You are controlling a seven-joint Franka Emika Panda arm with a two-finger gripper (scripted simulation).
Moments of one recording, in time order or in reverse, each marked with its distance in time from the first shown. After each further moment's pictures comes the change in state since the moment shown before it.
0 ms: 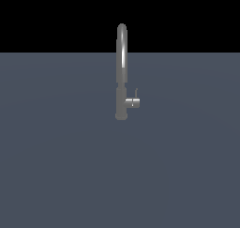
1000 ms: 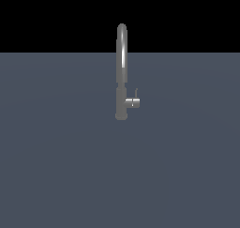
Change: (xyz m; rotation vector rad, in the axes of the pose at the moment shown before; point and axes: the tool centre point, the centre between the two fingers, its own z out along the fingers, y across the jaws) arm 0.043 -0.001 0.005 0.090 -0.091 0.096
